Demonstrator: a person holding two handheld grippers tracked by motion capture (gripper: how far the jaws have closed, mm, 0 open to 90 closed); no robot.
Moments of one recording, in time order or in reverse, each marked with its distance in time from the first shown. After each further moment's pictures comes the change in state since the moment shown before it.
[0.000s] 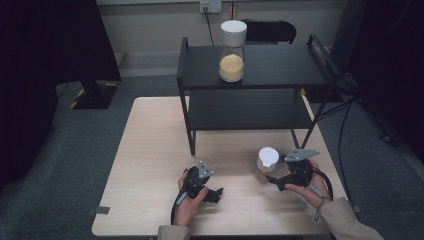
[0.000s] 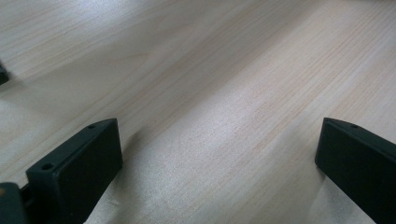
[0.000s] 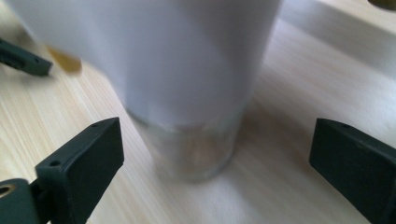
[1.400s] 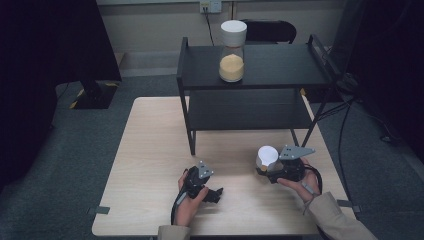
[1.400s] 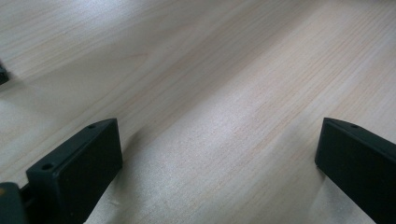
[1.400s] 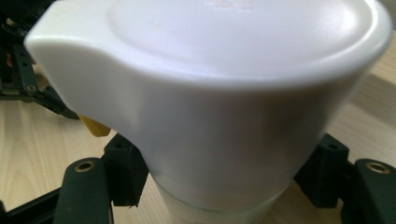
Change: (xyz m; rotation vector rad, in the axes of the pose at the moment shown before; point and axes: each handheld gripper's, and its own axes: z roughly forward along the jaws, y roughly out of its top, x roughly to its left) left arm 0.000 0.000 0.000 0.000 0.000 0.000; right arm -0.008 -0.007 0.014 -0.156 0.094 -0.052
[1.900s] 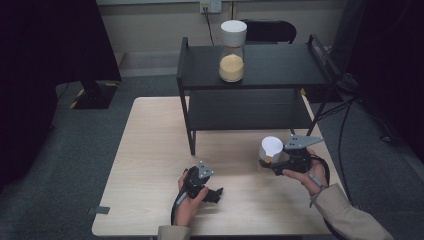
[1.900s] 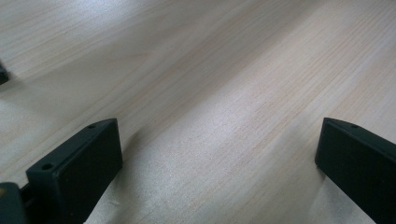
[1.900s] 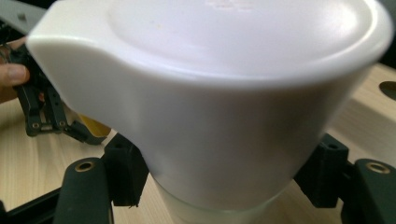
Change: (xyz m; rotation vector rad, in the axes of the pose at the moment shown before) left arm 0.000 0.000 0.000 0.000 0.000 0.000; right arm -0.009 0.039 -0.024 -0.008 0.018 0.018
